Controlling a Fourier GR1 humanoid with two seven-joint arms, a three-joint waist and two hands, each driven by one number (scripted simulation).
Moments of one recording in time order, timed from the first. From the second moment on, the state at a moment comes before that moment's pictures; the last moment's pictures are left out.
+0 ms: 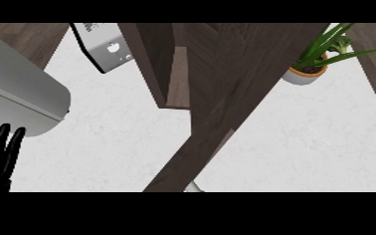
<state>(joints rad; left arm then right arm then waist) 0.43 0.69 -0.17 -2.02 0.81 0.14 -0.54 -0.38 -0.06 0.83 -2.26 -0.07 -0.21 0.69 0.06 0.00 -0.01</state>
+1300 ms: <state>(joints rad) 0.40 0.78 0.08 -1.94 1.00 -0.07 -0.46 -1.30 0.00 0.52 -1.16 -0.86 -0.03 0.54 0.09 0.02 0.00</state>
